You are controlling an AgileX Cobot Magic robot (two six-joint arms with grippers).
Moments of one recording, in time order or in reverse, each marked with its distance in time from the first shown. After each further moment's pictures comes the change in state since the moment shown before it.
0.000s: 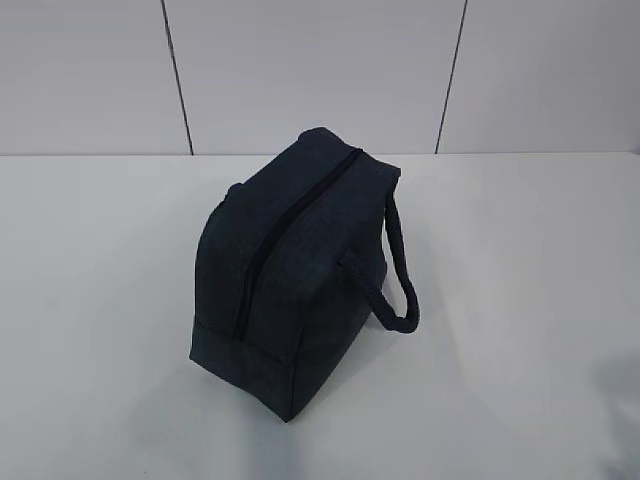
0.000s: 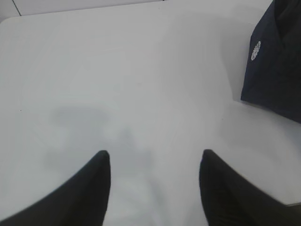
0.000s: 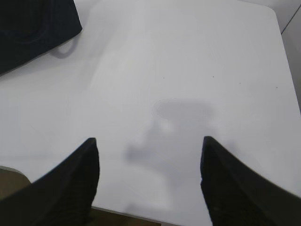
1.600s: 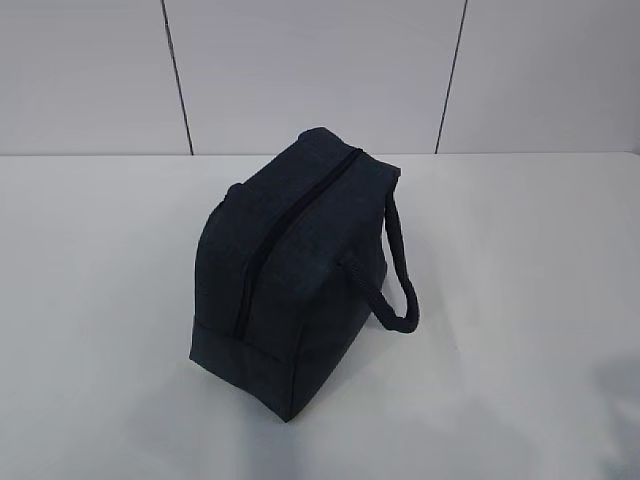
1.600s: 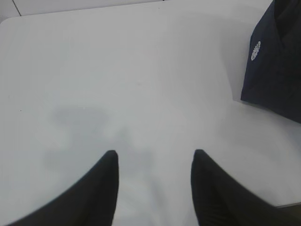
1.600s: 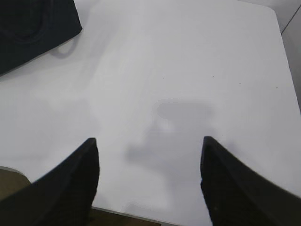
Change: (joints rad) left arm 0.000 0.000 0.000 0.000 0.000 0.000; right arm 0.000 0.000 0.000 0.000 0.000 0.002
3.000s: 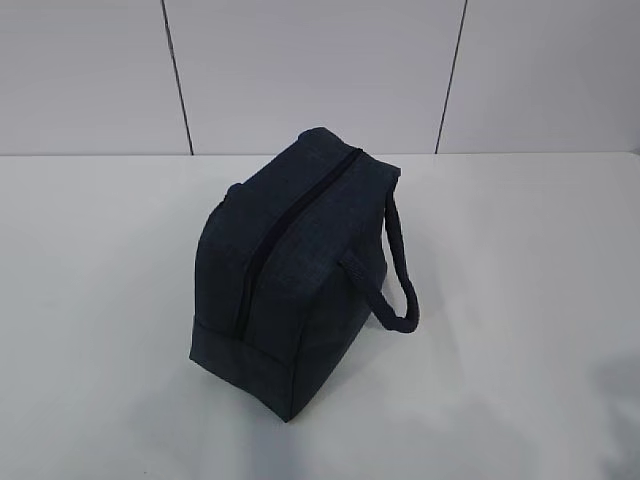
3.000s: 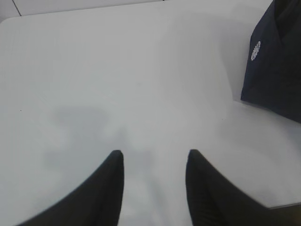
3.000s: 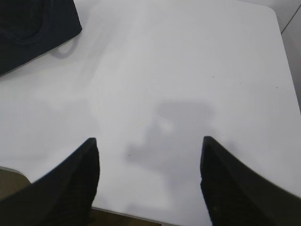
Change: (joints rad) left arm 0.000 0.000 0.000 0.000 0.000 0.000; right arm 0.000 0.000 0.000 0.000 0.000 0.000
